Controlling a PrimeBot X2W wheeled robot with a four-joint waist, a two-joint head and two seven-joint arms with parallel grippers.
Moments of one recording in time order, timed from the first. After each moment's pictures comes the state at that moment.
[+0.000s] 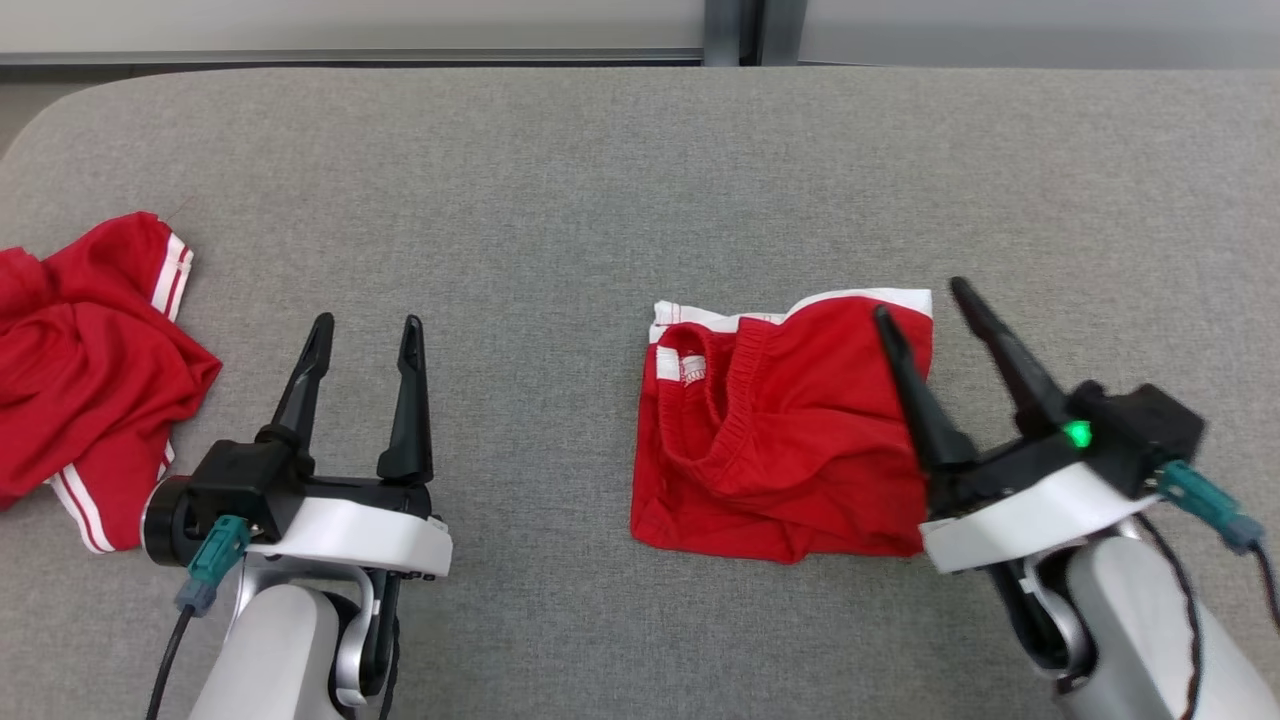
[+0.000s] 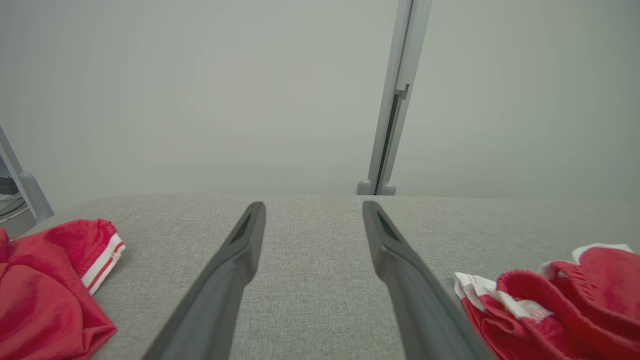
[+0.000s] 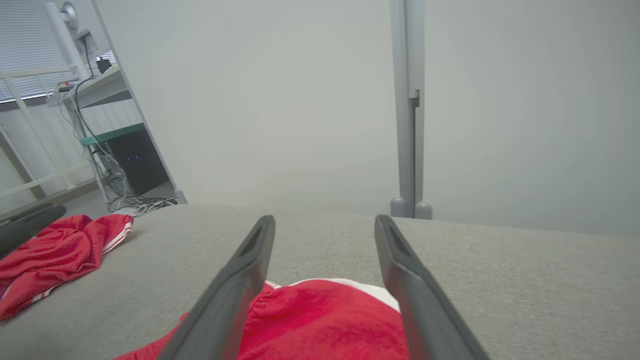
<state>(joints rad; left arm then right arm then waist) -0.25 0.10 -0.19 0.19 -0.29 0.06 -0.26 -0.35 -0.21 0.39 0.19 0.38 0.13 -0.21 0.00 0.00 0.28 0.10</state>
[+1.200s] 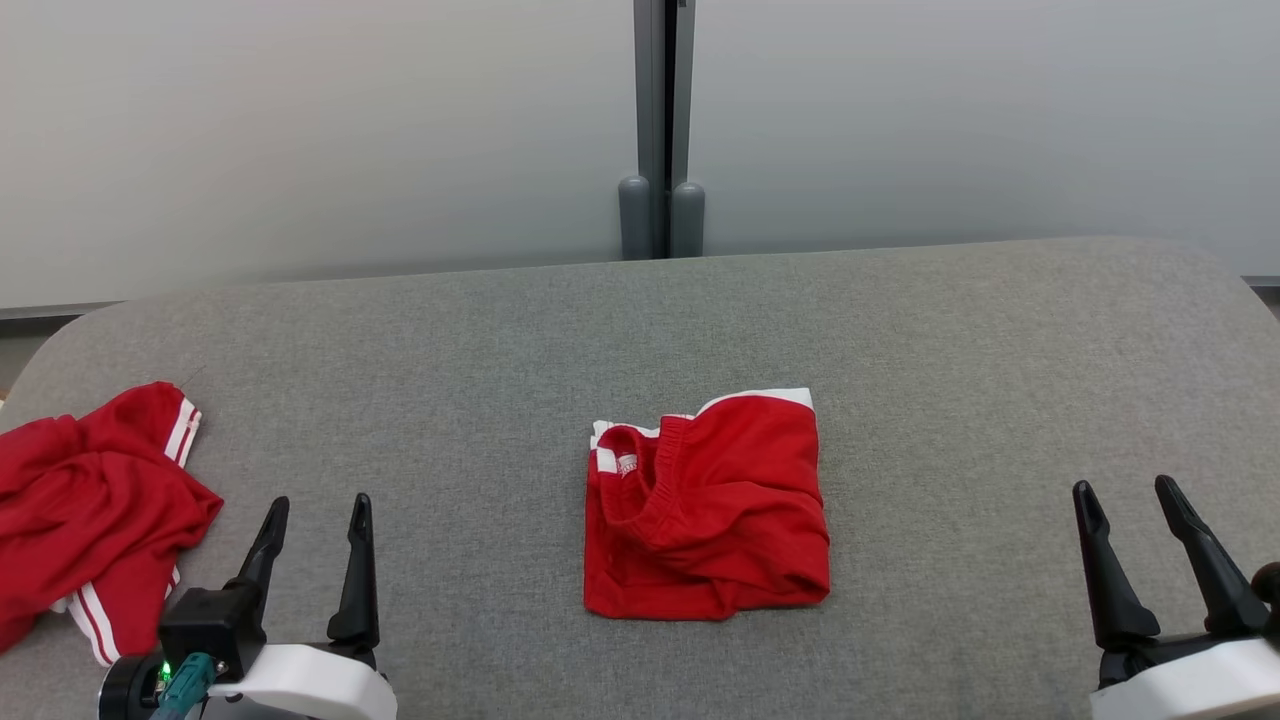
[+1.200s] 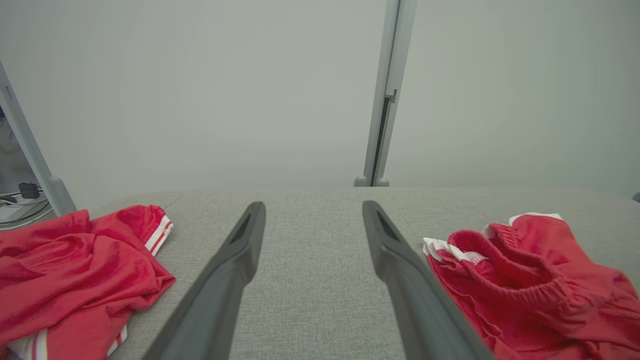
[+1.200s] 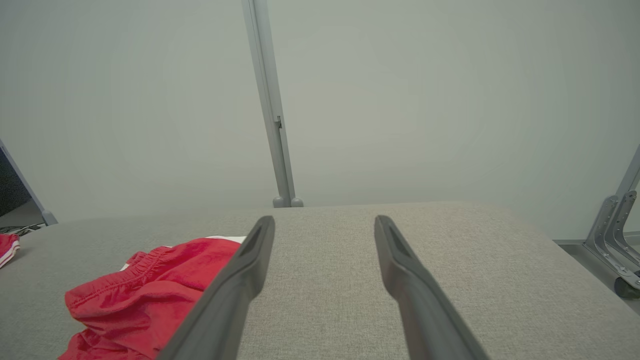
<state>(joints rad) 0.00 0.17 -0.14 0.18 -0.31 0.08 -0.21 0.11 -0.20 0.01 -0.06 0.31 0.13 -0.02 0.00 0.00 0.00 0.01</state>
